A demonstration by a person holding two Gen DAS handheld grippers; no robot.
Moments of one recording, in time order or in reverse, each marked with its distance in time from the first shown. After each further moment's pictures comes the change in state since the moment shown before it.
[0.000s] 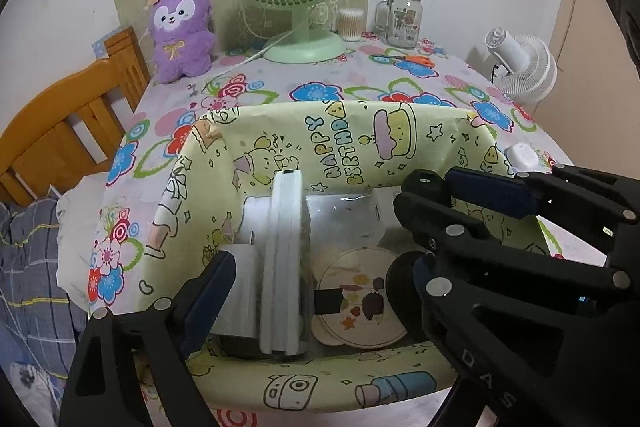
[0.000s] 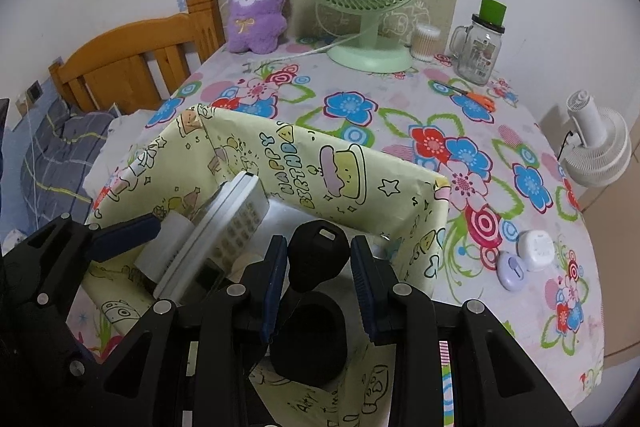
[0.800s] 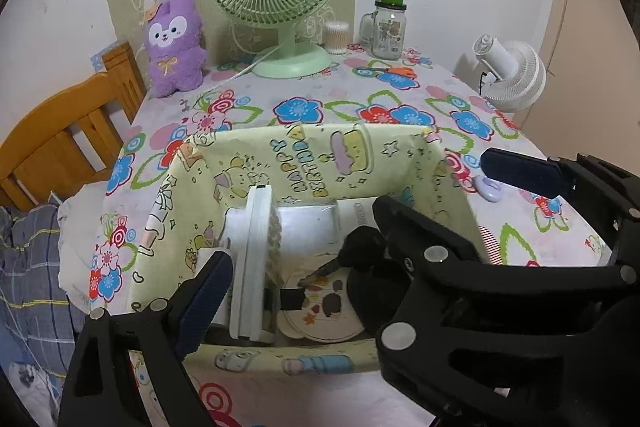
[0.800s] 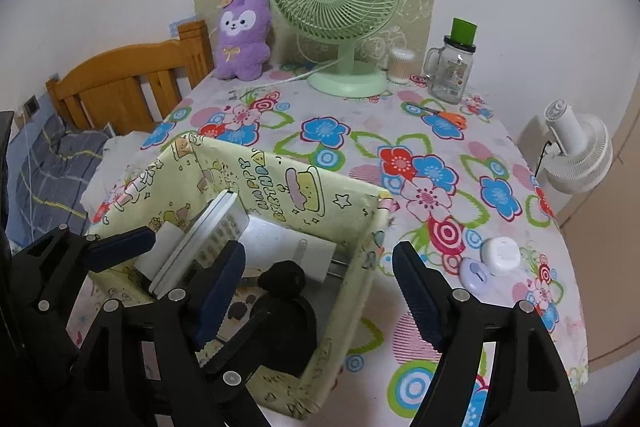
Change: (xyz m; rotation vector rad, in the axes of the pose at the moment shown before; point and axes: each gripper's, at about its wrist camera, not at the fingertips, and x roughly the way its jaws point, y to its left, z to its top) left arm -0.026 -0.028 0.003 0.007 -0.031 -0.005; right arm -0.038 -0.021 -0.004 0.021 -0.083 -0.038
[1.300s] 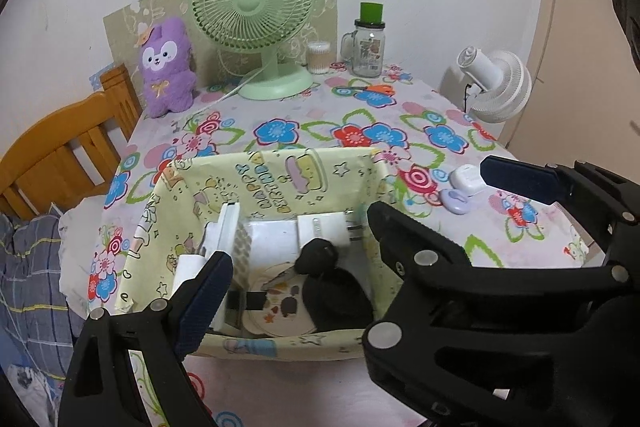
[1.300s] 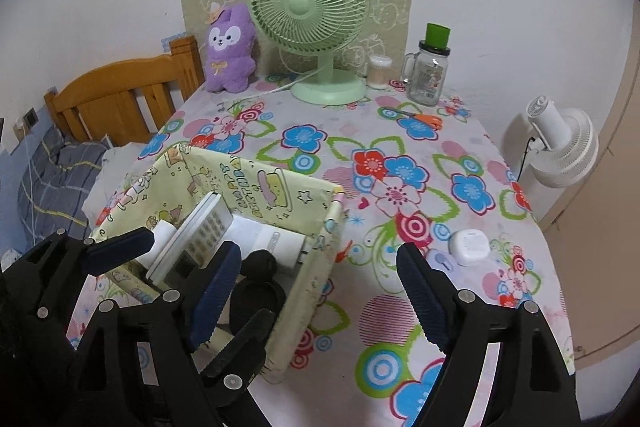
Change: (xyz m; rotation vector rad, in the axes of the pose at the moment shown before) left arm -0.026 -0.034 0.004 0.011 -0.055 -0.008; right arm -0.033 -0.028 -0.007 0.029 -0.027 -0.016
